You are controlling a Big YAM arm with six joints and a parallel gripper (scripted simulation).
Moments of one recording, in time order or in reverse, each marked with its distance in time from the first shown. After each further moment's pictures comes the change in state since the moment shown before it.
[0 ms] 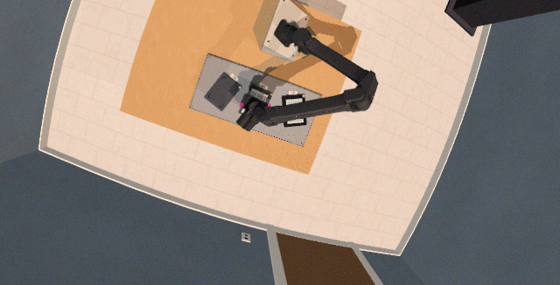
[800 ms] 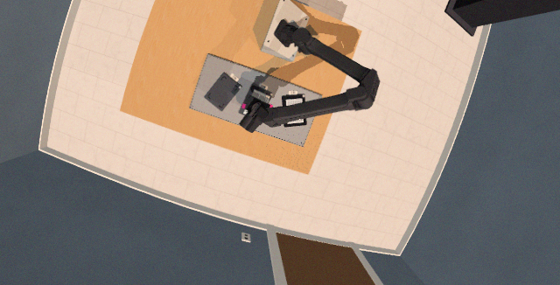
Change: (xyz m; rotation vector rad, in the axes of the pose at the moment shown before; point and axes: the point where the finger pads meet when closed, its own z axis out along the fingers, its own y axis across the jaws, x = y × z) arm -0.001 0.011 -0.001 0.002 -0.003 0.004
